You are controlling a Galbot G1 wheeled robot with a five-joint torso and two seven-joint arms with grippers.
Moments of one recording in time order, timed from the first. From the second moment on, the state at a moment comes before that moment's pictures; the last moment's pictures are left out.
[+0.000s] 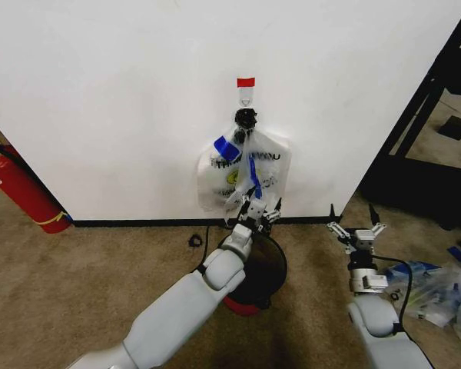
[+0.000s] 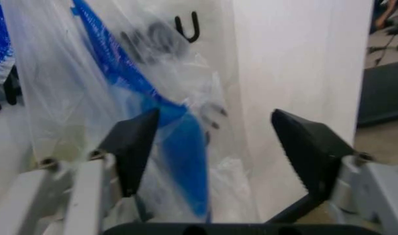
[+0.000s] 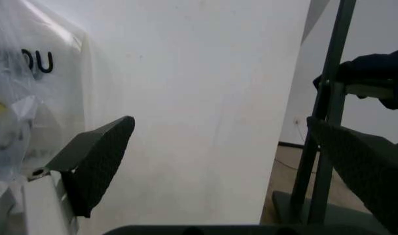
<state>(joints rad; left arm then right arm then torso) 0.67 -1.36 0.32 -1.47 -0.17 0.02 -0.35 -1.25 1.23 0.54 1.60 0.10 0.54 0.18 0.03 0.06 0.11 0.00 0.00</state>
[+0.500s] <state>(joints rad) 0.68 -1.39 0.29 -1.46 -0.14 0.10 -0.44 -1.25 1.22 0.53 1.59 0.12 0.54 0.17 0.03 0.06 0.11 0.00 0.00</state>
